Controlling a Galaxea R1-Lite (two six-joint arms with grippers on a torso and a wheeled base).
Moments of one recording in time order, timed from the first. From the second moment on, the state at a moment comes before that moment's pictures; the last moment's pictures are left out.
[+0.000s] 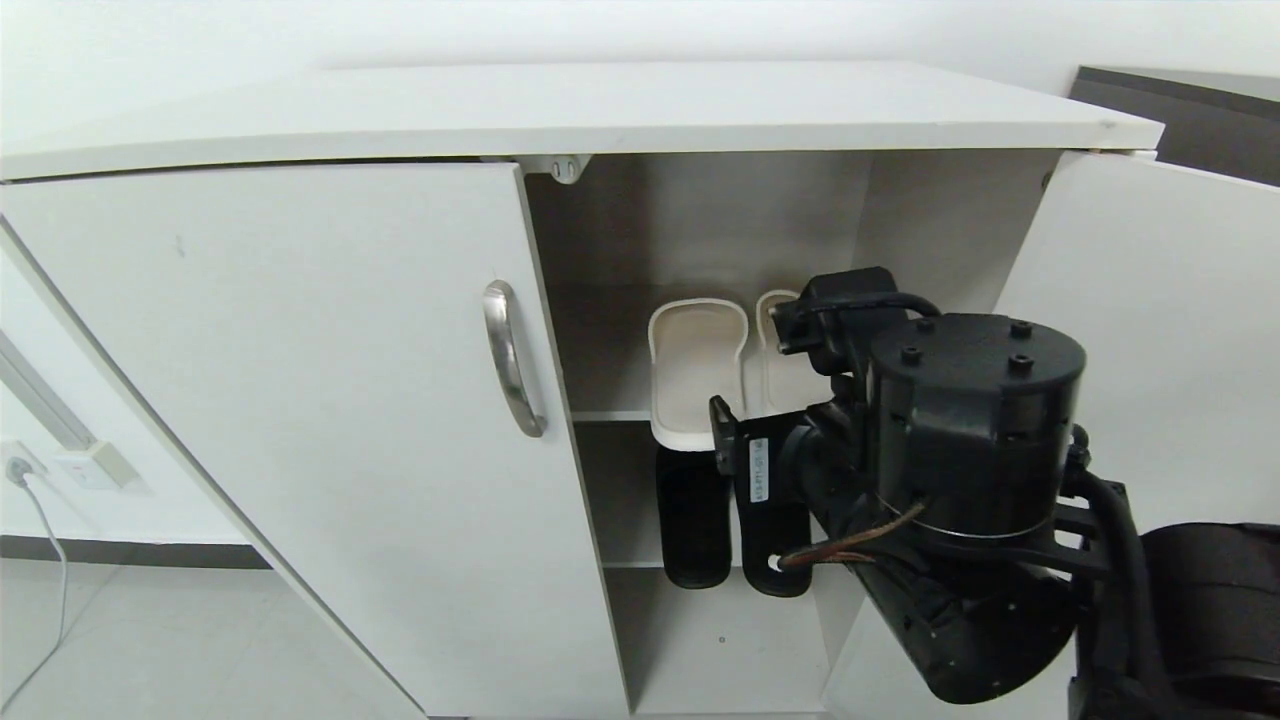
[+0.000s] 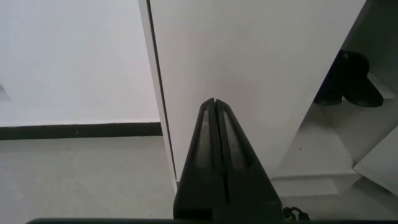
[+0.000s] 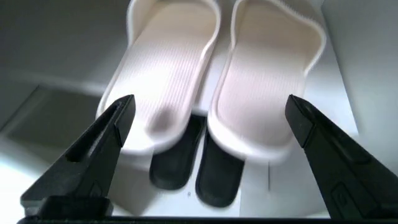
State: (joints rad) left arm 0.00 0.00 0.00 0.00 0.01 0.01; right arm 1.04 1.73 -1.00 -0.63 -0.83 0.07
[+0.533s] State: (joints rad) left arm 0.00 0.00 0.00 0.00 0.01 0.01; right arm 1.05 1.72 -0.94 -0.66 -0.83 0.08
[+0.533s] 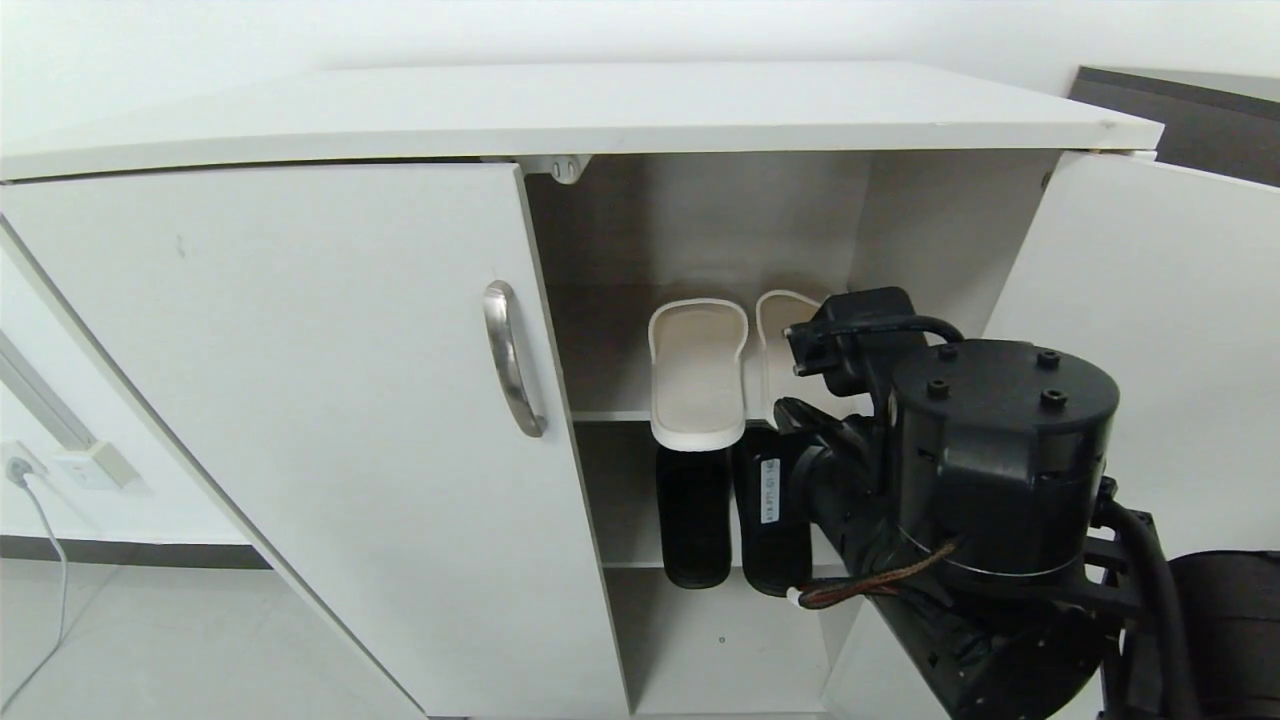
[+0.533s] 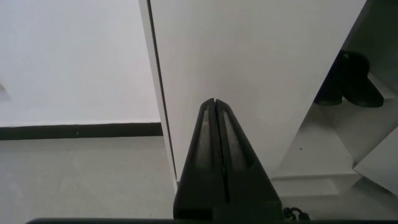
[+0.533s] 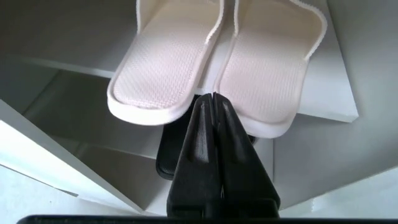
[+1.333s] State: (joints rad) left arm 0.00 0.00 0.00 0.00 0.02 0.01; right arm 1.05 1.73 -0.93 -0.66 -0.83 0.08
